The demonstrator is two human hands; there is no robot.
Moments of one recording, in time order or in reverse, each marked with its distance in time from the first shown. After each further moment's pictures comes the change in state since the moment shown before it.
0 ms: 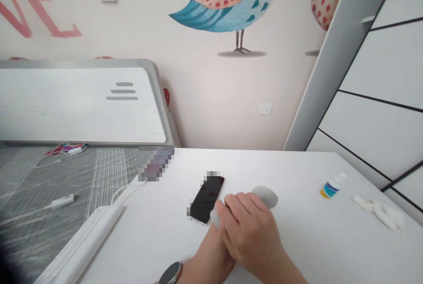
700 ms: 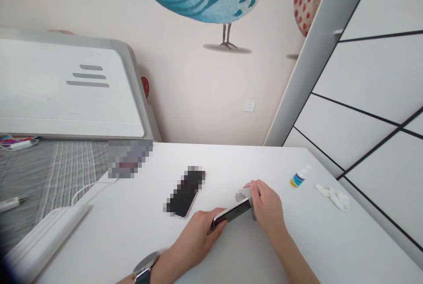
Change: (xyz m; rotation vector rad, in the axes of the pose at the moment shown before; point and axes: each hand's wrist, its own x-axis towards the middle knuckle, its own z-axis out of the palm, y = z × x) left_hand 0.010 0.004 -0.008 0.055 -0.181 -0.175; right_hand -0.082 0.097 0.011 0.180 -0.150 0.817
